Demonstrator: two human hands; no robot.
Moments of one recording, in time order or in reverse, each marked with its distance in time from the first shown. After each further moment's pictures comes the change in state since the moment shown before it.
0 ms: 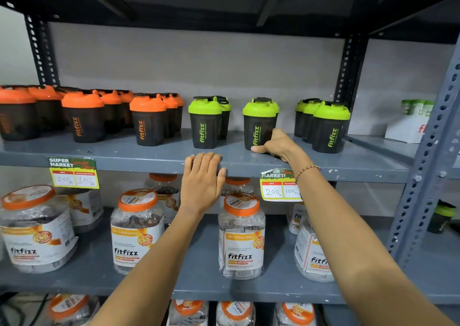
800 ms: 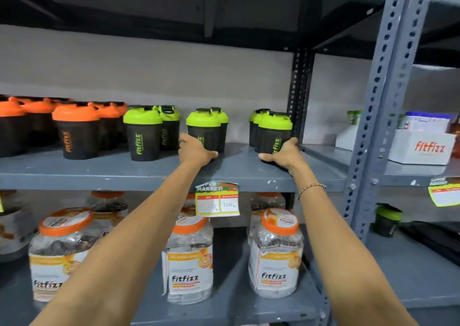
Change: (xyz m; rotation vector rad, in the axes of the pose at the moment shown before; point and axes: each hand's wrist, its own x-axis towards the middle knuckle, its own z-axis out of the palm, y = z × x) left_hand 0.140 0.105 0.042 -0.551 -0.520 -0.837; right_hand -0.002 0.079 -0.132 -0.123 0.296 0.089
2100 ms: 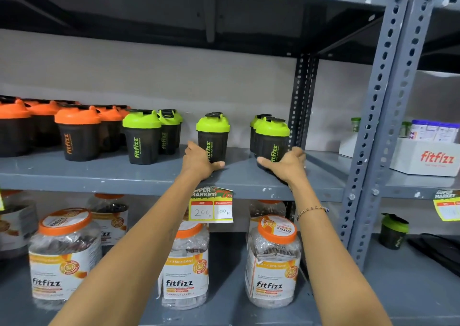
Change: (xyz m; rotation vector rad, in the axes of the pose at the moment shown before) left_hand -0.022 0.005 0.007 0.077 -0.038 0.107; right_hand -0.022 0.005 -0.005 -0.024 0.074 -0.051
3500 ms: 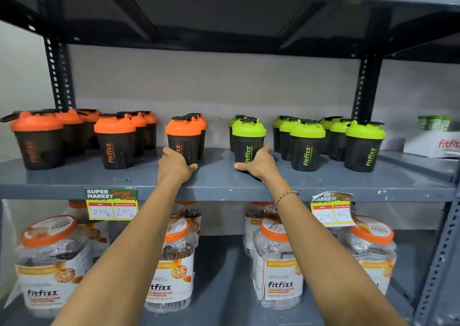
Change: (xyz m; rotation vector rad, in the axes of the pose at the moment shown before) left_hand 0.067 -0.210 -0.205 0.068 0.107 -0.163; right_hand -0.069 -0.190 0.226 0.052 -0.154 -0.055
